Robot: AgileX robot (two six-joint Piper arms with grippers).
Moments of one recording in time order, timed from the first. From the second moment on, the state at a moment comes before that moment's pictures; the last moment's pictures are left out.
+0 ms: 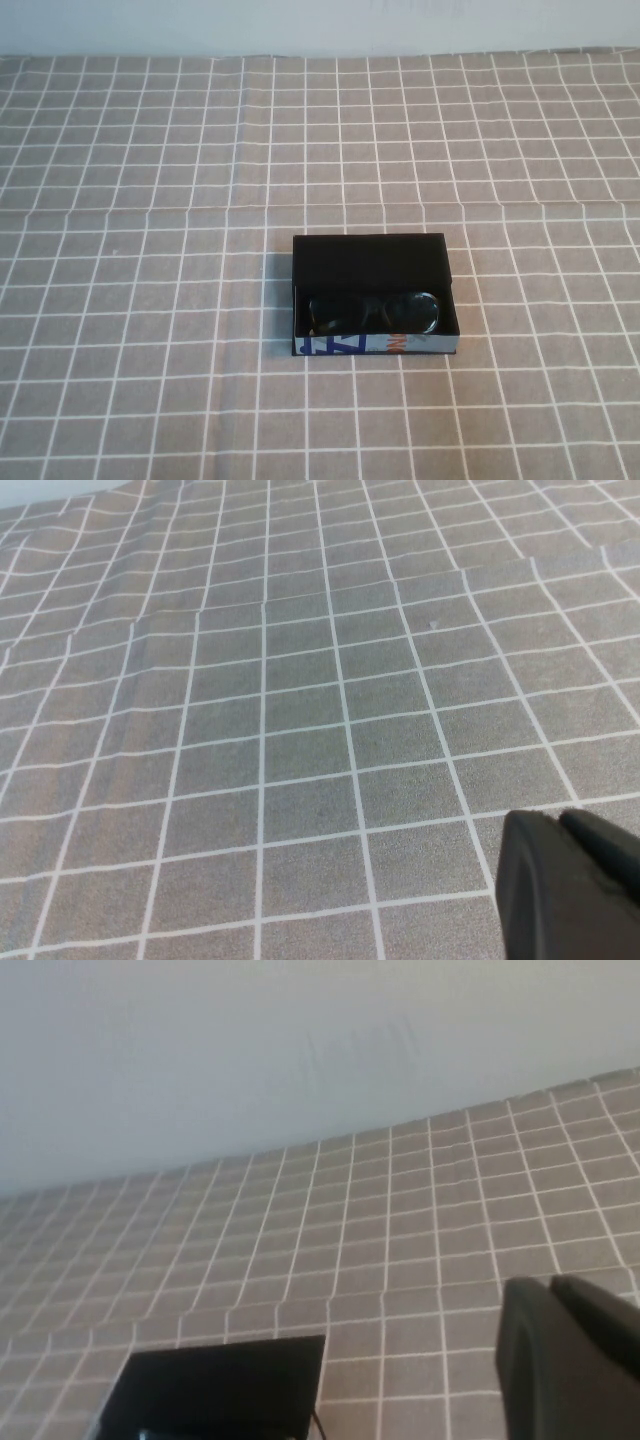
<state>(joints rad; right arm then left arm) -0.08 0.38 -0.43 0.84 0.40 -0.50 -0.06 -0.02 0.02 0.04 0.37 0.08</state>
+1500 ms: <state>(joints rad) 0.56 2.03 -1.65 0.19 1.04 -0.96 -0.06 -0.02 0.02 0.04 0.37 0.08</state>
